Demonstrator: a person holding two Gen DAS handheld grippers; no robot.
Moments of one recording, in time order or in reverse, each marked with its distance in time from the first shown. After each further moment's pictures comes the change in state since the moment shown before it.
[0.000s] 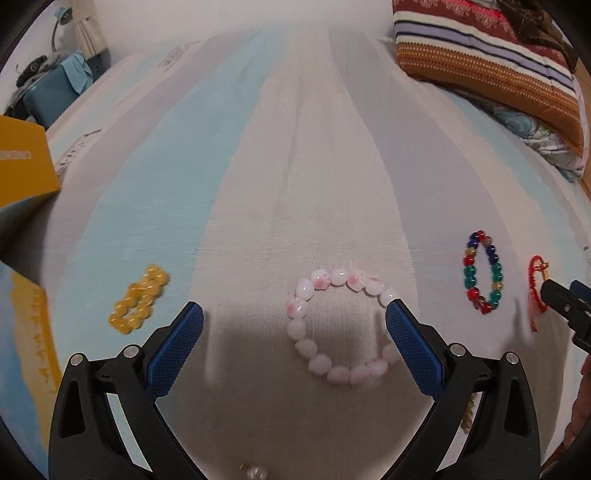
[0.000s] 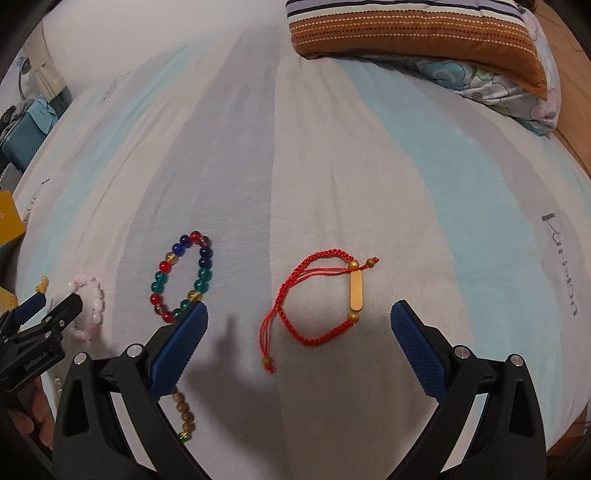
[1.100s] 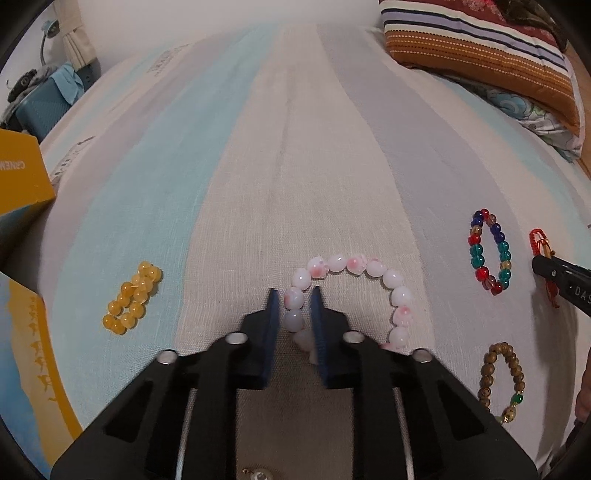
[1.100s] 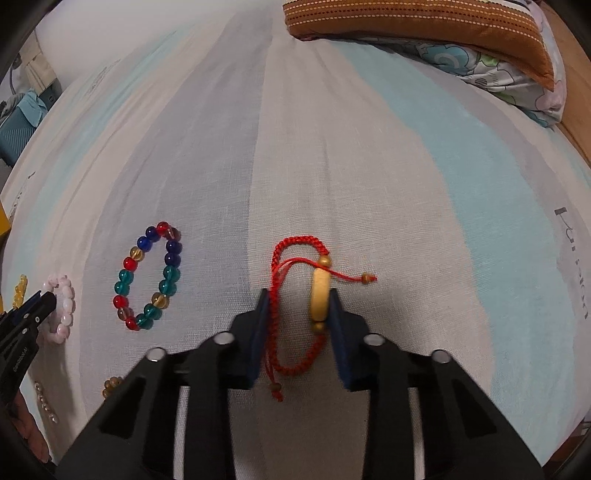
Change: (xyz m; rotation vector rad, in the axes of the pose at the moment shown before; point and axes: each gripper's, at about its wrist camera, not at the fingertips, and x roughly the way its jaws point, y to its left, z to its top) left arm 0.000 -0.001 -0.012 0.061 0.002 0.007; right arm 0.035 -0.003 0.000 0.009 0.046 -0.019
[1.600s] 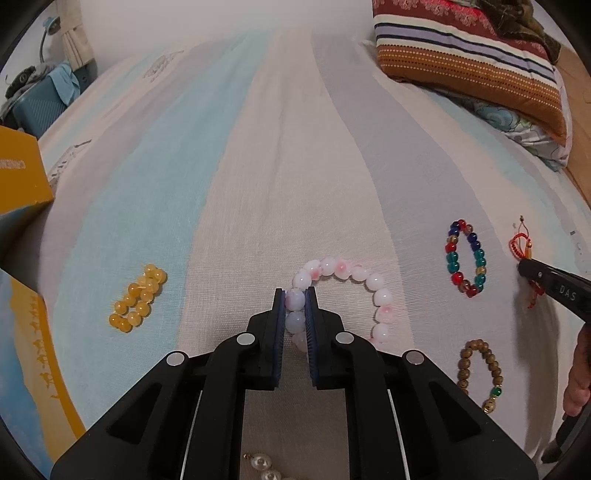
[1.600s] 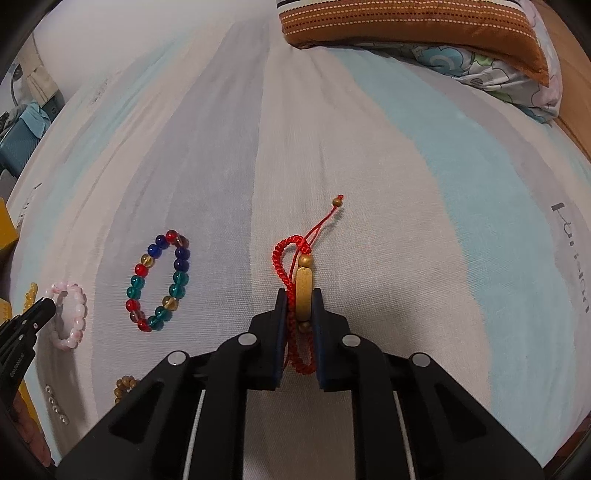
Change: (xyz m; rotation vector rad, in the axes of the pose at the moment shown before) left arm -0.021 0.000 -0.003 -0.014 -0.039 -0.056; right arm -0.010 -0.003 -0.001 0.021 -0.028 0.024
